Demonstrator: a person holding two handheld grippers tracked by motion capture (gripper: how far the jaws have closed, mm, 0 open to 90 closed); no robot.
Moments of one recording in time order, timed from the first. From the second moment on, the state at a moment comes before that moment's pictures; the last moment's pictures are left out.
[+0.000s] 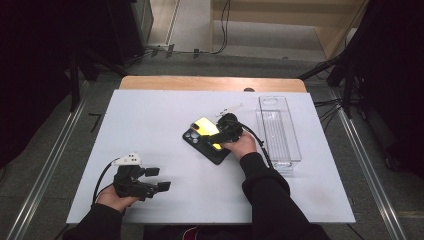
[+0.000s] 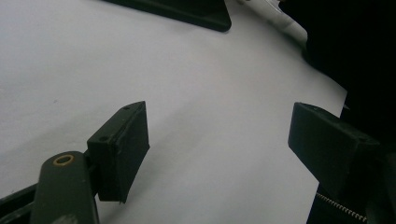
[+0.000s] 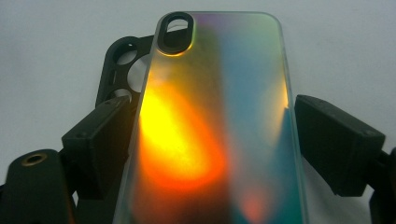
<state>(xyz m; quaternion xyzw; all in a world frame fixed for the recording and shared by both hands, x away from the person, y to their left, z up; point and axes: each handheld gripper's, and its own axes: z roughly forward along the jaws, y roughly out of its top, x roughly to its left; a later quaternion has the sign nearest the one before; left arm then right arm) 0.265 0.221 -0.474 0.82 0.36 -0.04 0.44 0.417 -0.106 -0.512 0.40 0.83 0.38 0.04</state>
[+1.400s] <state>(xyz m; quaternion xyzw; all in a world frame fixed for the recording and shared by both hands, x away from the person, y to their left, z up) 0.265 0.222 -0.473 0.82 0.36 -0.04 0.44 0.412 -0.104 -0.510 0.41 0.83 0.37 0.06</state>
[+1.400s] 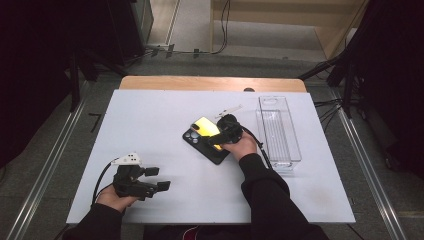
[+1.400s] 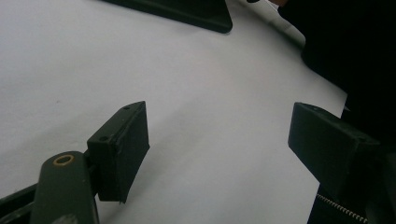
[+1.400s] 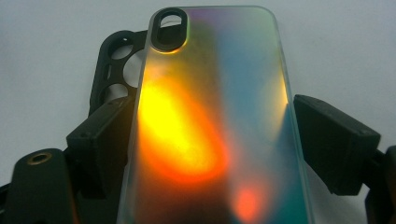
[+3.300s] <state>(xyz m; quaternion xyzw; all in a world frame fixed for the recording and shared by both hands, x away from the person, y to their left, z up) 0.288 0.177 -0.439 0.81 0.38 -0.07 0.45 0.305 -0.140 -0.469 0.47 0.75 0.46 -0.01</state>
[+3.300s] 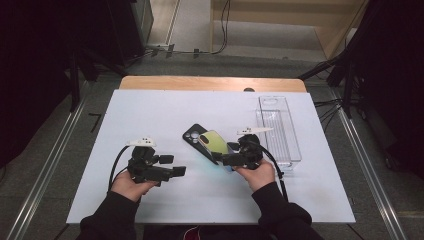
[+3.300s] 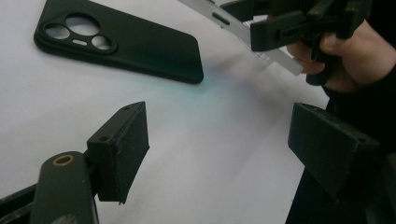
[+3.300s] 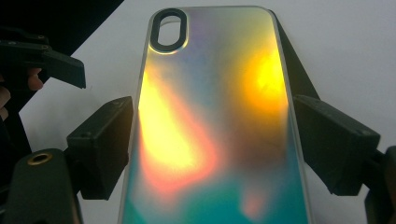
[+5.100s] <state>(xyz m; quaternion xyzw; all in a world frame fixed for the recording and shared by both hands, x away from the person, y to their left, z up) 0.345 0.130 -0.421 0.77 0.45 -0.07 0.45 0.280 -0.110 -0.493 0.56 0.63 0.53 0.02</state>
